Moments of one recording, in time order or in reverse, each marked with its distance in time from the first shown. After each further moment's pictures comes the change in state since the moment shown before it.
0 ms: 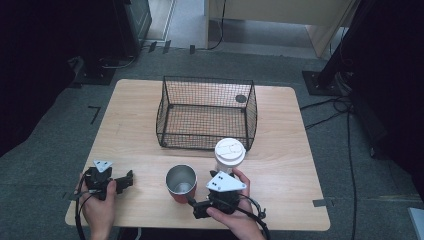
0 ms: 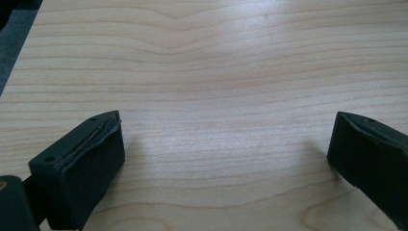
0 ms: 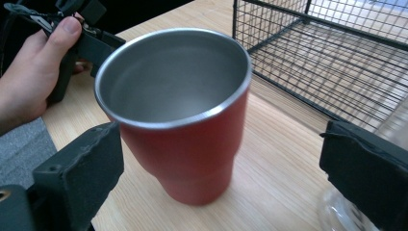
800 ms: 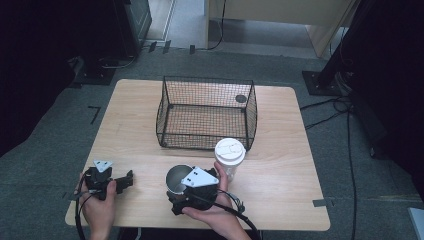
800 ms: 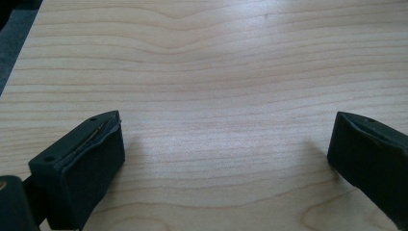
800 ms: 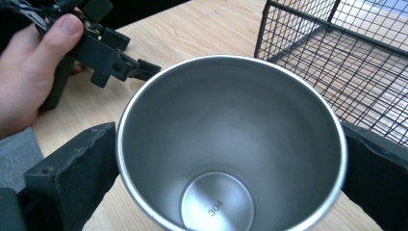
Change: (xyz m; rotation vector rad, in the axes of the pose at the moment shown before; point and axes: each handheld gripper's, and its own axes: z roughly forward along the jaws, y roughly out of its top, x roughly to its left) left arm 0.000 0.000 0.000 0.000 0.000 0.000; right arm 0.029 0.022 0.040 0.041 -0.020 -0.059
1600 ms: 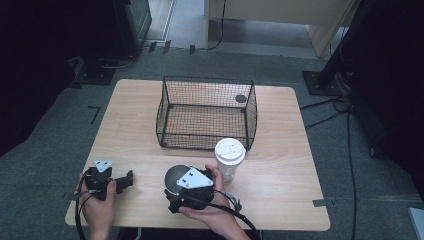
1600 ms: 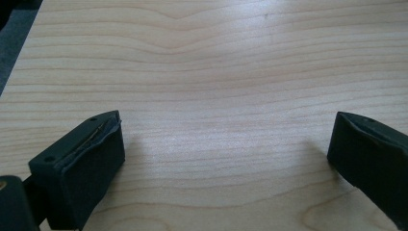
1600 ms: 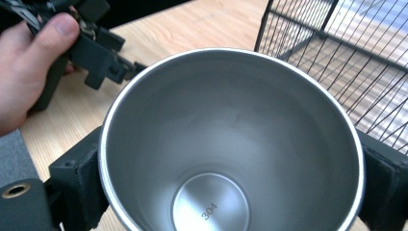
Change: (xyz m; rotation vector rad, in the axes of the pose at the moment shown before) left arm 0.000 0.000 0.000 0.000 0.000 0.000; right arm 0.008 0.004 0.003 -0.004 -0.038 -0.032
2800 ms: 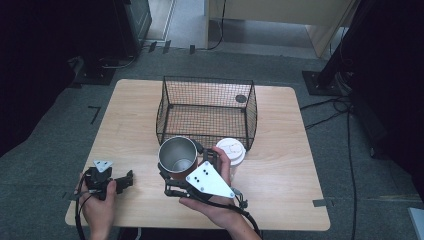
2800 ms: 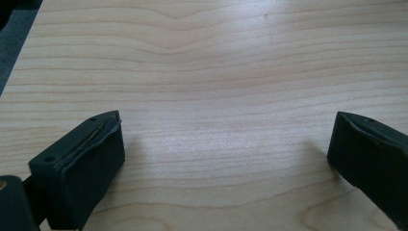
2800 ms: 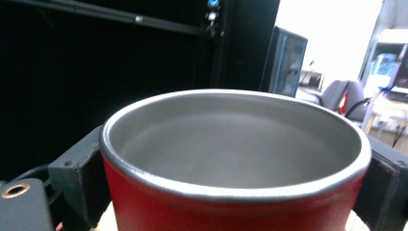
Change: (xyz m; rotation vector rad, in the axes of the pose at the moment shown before) left arm 0.000 0.000 0.000 0.003 -0.001 0.001; right arm -0.003 0.050 -0.043 -0.594 -0.111 -0.034
